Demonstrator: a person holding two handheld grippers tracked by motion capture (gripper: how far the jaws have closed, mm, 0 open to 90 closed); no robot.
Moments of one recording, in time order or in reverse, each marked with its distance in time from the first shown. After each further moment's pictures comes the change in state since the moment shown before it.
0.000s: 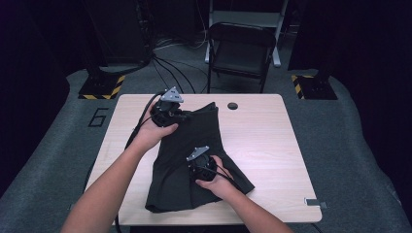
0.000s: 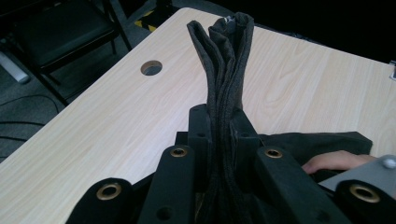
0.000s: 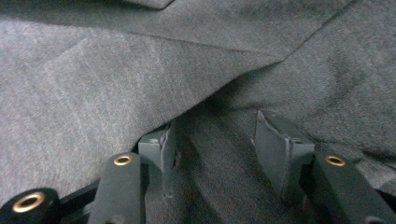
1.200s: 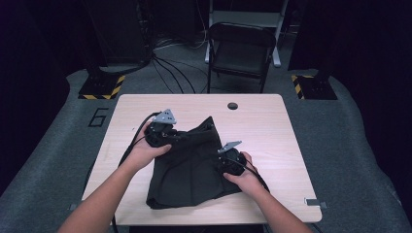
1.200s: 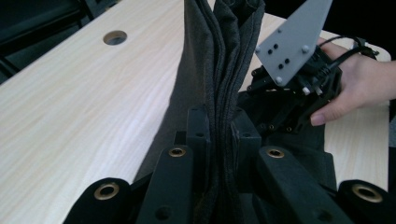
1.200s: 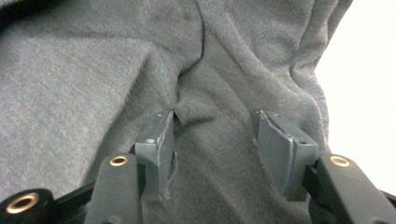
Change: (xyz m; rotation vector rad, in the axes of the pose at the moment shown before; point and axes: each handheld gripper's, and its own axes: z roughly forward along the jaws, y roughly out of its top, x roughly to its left) left arm -0.023 -0.058 0.001 0.013 -0.106 -0.038; right arm -0.069 -0.054 -0.041 0.034 -0.069 0.135
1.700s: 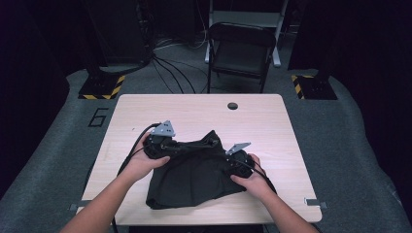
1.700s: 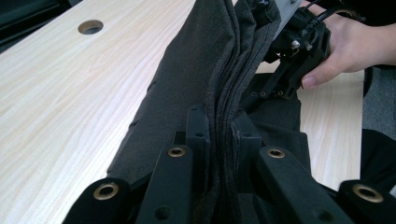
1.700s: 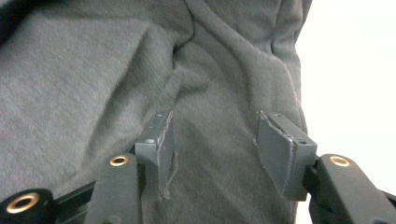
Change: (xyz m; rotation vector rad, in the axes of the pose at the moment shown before) left arm -0.021 -0.013 -0.007 0.002 -0.025 0.026; right arm -0.007 -0.015 -0.022 -0.006 0.019 0.017
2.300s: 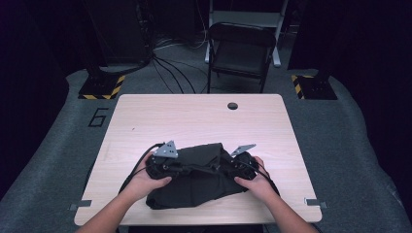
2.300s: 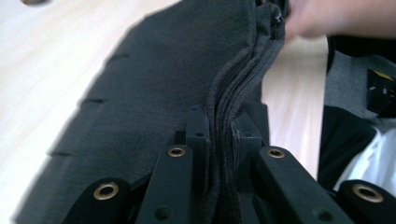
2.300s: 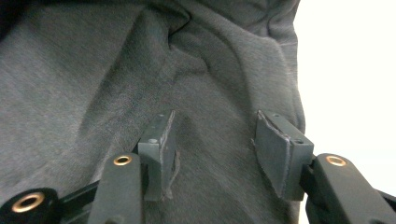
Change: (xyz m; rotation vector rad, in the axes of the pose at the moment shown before) left arm -0.042 -0.043 0.018 0.044 -0.111 -0.018; right arm -0.007 -0.011 -0.006 0.008 0.036 0.033
